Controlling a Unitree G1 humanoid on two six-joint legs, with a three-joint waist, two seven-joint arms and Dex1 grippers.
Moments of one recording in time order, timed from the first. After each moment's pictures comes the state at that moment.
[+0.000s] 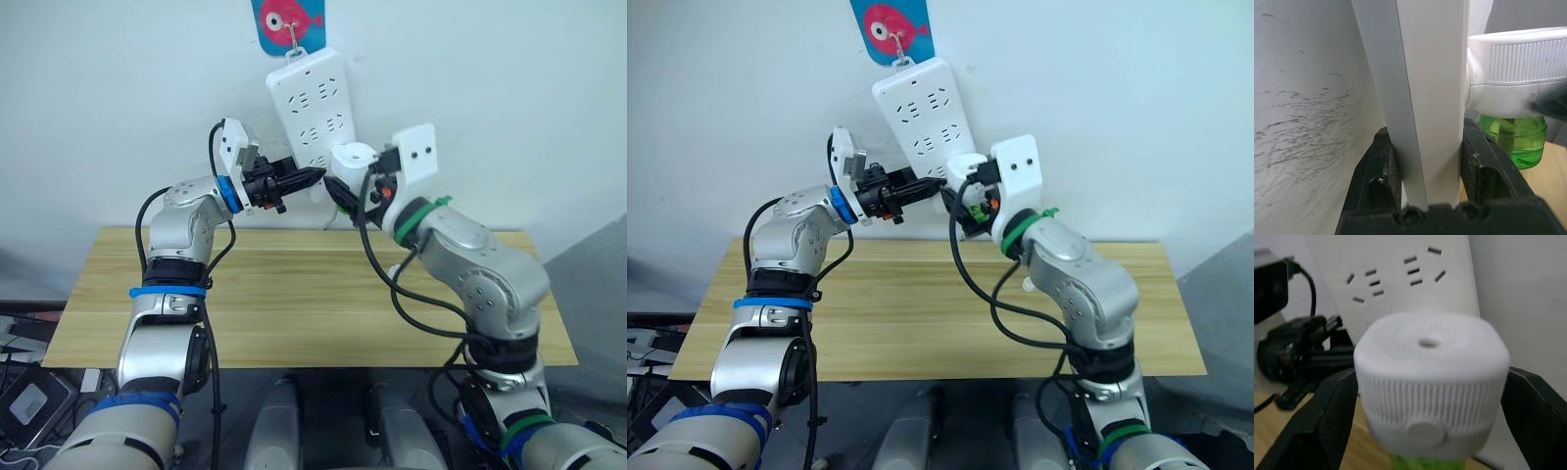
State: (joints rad) left arm -0.93 0.40 0.10 0.54 -0.36 0.29 -1.13; right arm -0.65 -0.16 0.06 -0.53 0.46 1.06 0.09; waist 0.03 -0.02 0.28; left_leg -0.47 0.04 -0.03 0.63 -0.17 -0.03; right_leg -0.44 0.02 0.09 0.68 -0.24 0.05
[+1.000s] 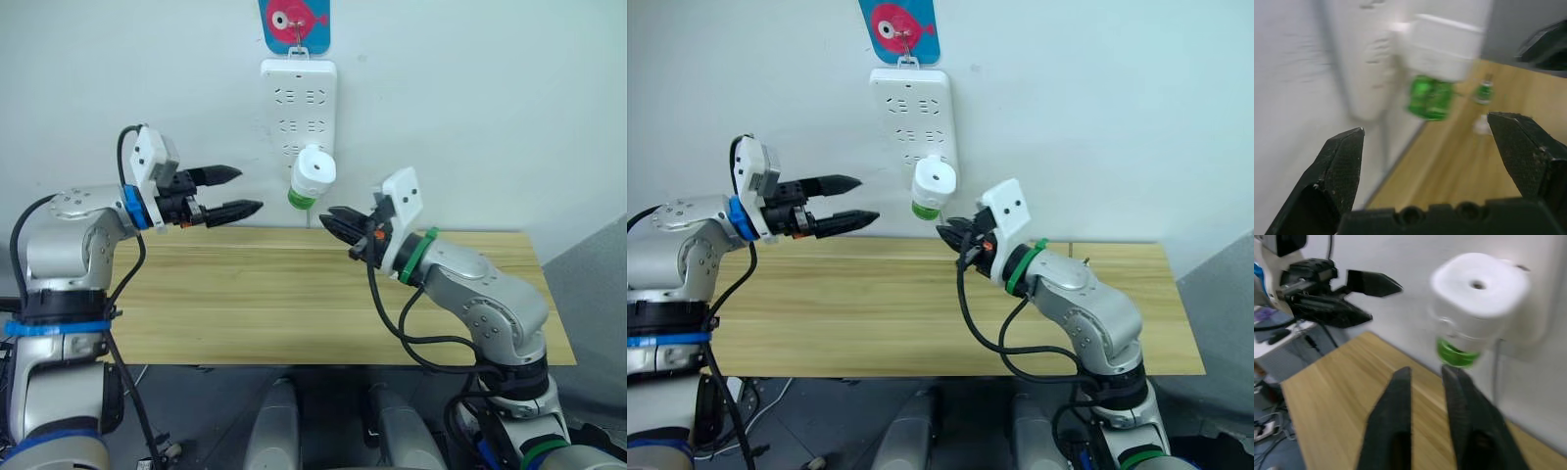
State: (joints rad) left arm -0.64 0.77 0.13 0.11 -0.49 0.55 -1.21; right arm -0.57 -0.18 0.15 -0.49 0.53 0.93 0.33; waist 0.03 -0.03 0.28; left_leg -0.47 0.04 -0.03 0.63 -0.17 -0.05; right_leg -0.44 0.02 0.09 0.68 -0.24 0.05
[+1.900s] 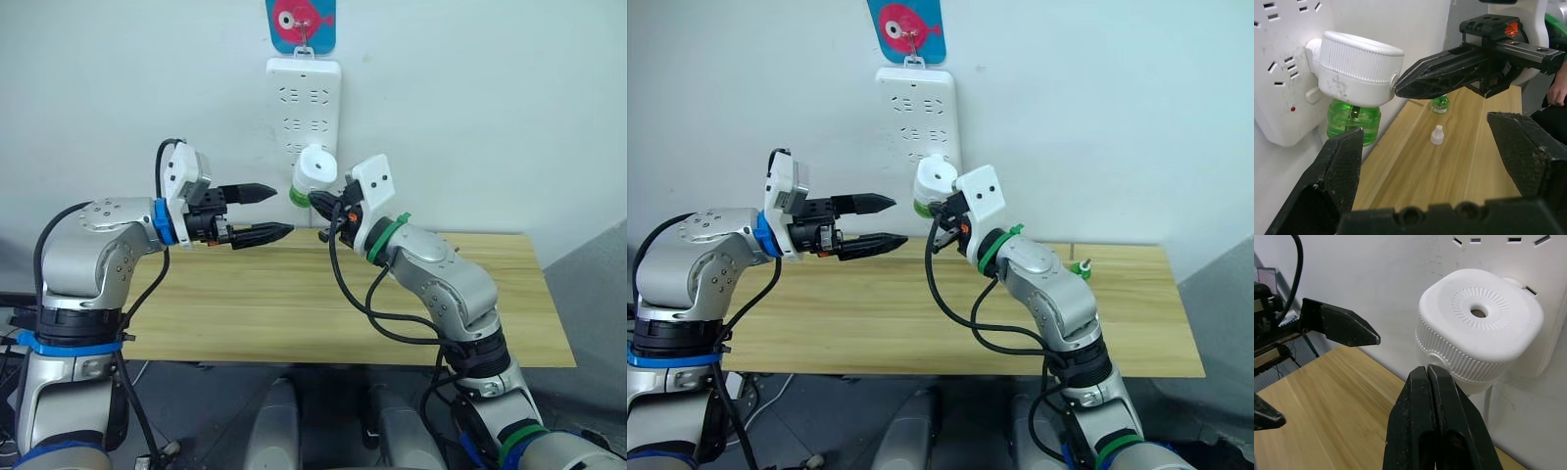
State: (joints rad) left arm -0.63 0.74 0.10 -0.01 -0.55 0.64 -1.17; right arm -0.64 -0.07 0.20 -0.28 0.33 0.77 0.28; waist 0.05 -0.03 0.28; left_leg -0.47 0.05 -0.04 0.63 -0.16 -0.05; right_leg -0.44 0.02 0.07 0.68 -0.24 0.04
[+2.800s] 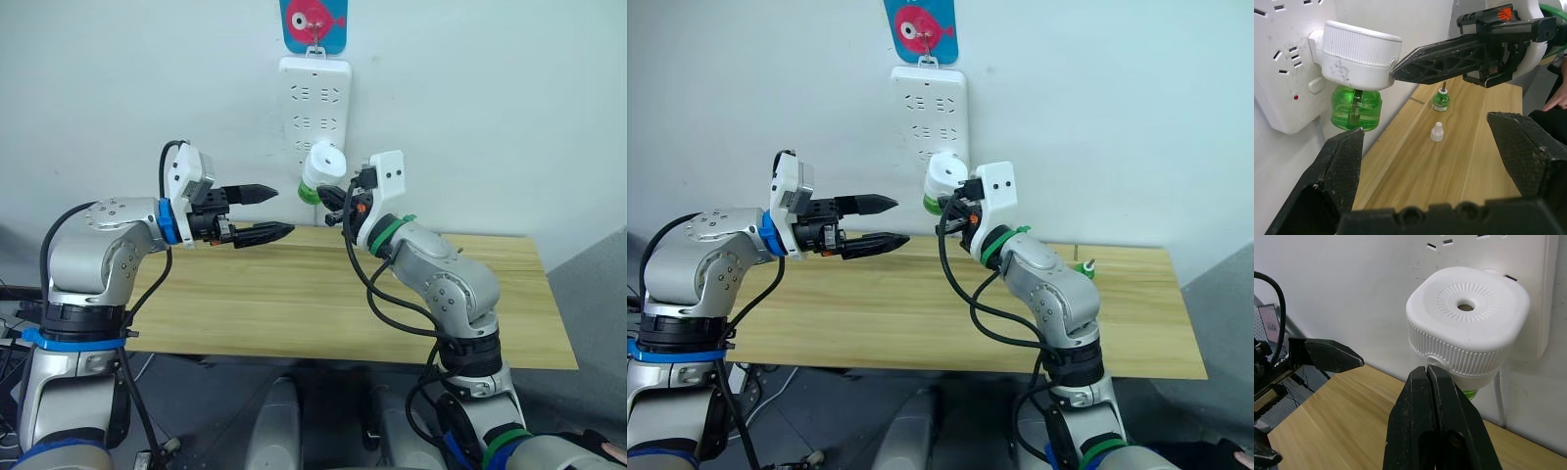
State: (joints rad) left arm -0.65 0.74 0.07 0.04 -0.55 0.62 -1.17; right arm -0.64 0.04 0.04 -0.28 0.44 0.88 0.16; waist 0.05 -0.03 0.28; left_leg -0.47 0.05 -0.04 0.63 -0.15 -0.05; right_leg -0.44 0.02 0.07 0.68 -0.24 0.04
